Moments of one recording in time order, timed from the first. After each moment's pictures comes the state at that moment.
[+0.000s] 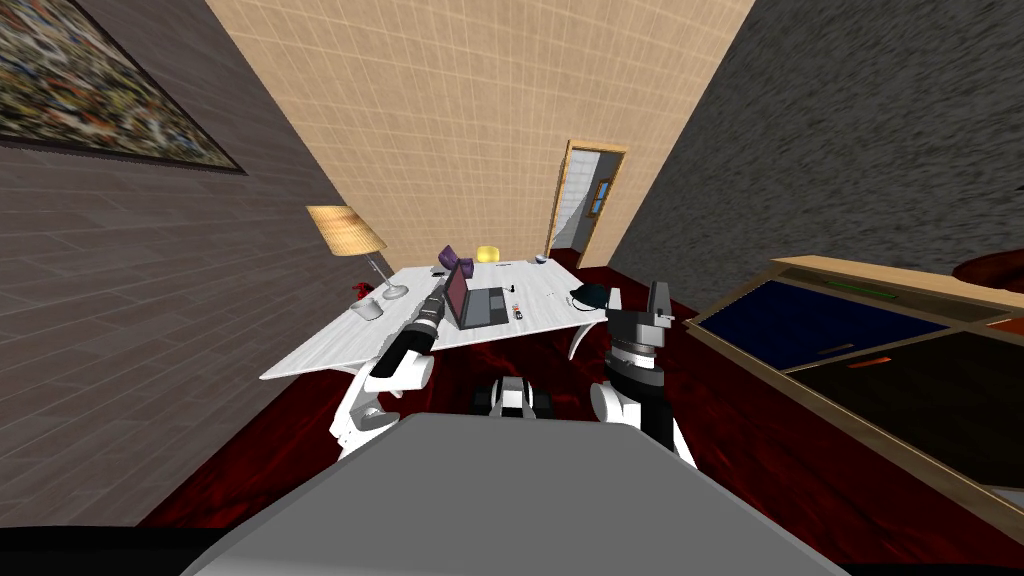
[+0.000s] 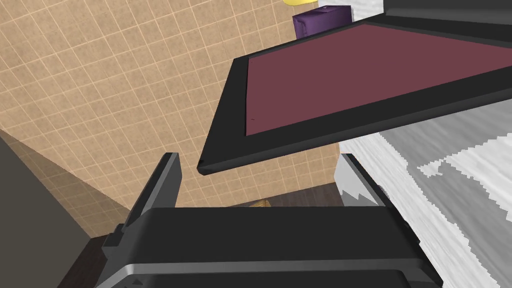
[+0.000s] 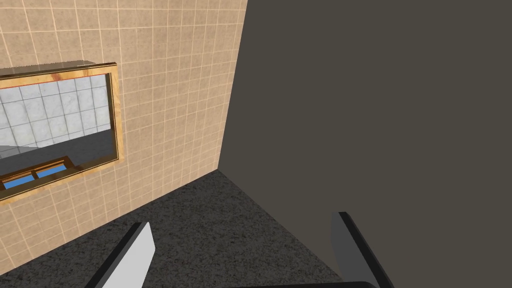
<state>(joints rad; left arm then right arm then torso) 0.34 0.15 0.04 -2.35 -0.07 0.46 -0.08 0.54 0.03 0.02 -2.35 0.04 -0.56 -0.06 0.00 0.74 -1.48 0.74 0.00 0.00</state>
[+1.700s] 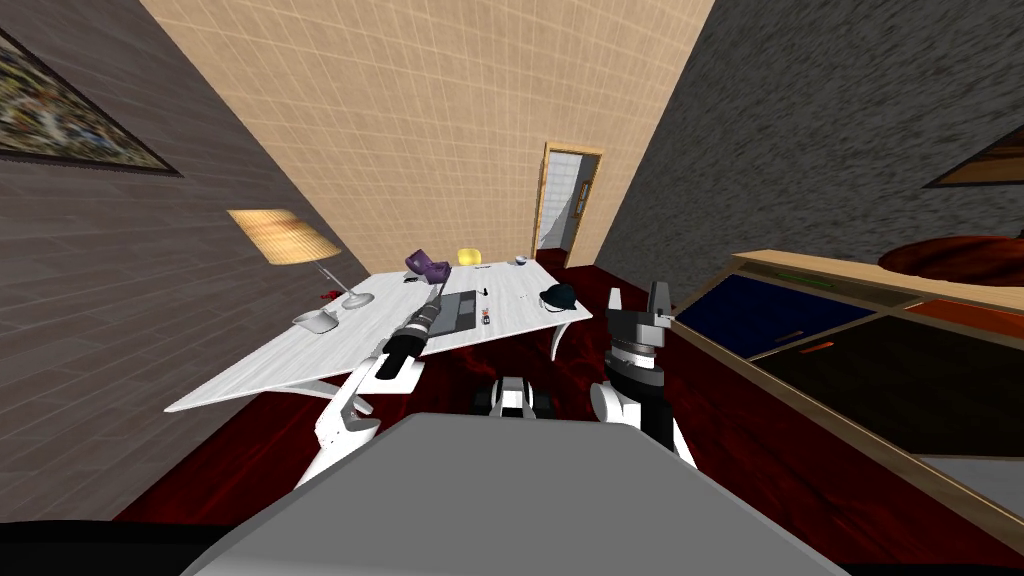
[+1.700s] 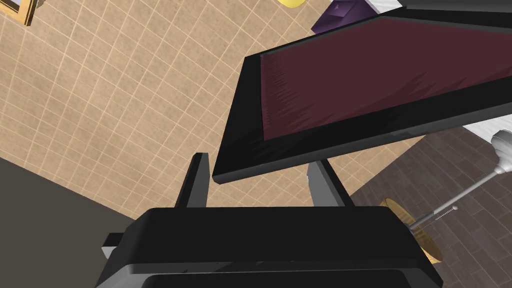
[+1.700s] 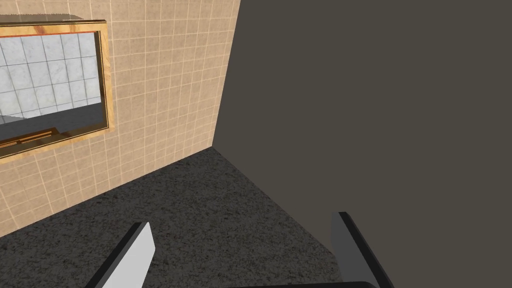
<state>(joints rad) 0.37 0.33 0.05 -2.25 -0.30 0.42 -0.31 0.54 0.03 0.02 -2.35 0.04 -0.56 -0.06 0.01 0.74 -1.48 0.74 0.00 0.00</state>
